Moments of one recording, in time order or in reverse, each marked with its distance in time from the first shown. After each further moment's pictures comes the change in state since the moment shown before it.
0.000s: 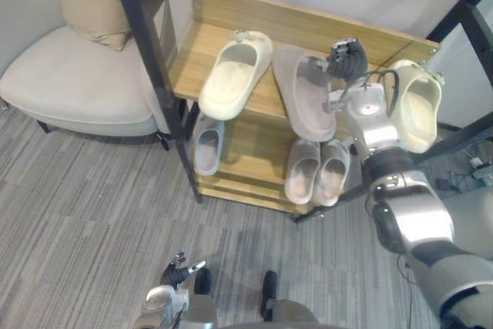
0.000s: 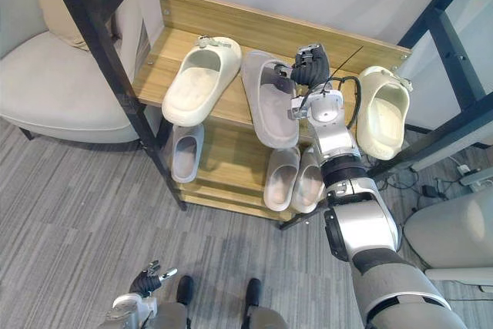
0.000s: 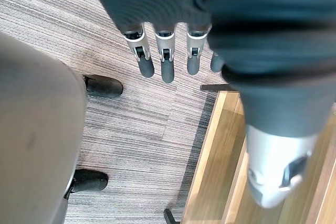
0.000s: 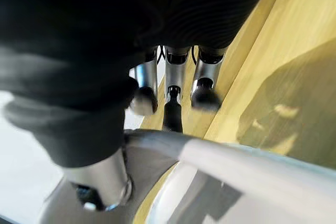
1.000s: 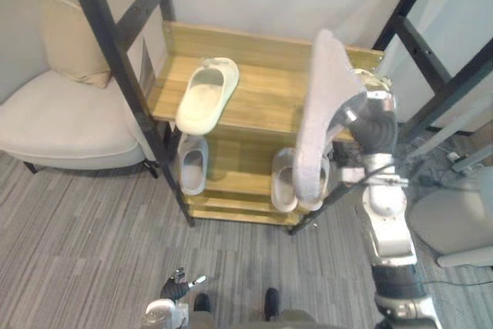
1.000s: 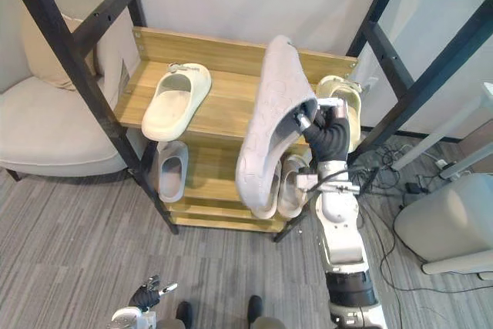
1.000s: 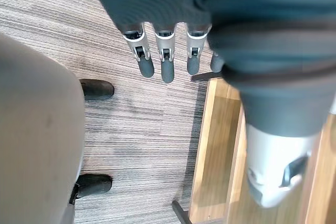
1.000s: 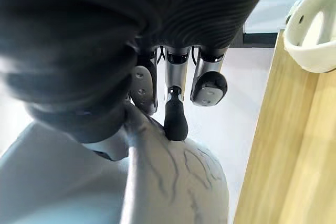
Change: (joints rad) left arm 0.052 -0.021 0.037 0.027 0.084 0.006 -0.003; right arm 0.930 0.181 -0.058 -1.087 -0.083 -0.169 -0.003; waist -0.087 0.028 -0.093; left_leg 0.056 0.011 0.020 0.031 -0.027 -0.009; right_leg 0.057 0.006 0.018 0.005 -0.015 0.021
